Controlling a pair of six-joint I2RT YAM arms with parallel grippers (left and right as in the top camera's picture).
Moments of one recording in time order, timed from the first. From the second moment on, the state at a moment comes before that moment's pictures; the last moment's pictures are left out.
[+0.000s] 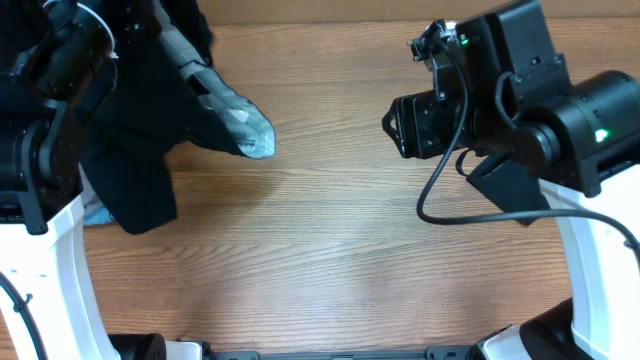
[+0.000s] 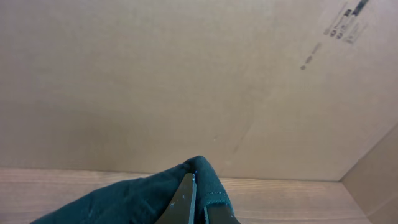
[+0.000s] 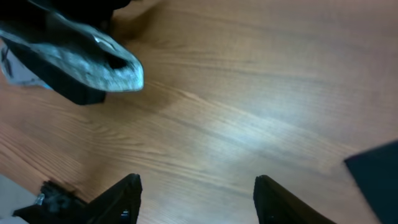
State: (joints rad) left arm -0.02 1.57 2.34 -0.97 0.21 -0.32; right arm 0.45 1.66 2.33 -1.64 -0.16 0.22
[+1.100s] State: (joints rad) left arm -0.05 1.57 2.34 -0.97 0.20 -0.32; right arm 0.45 1.66 1.62 -1.14 -0.59 0.44
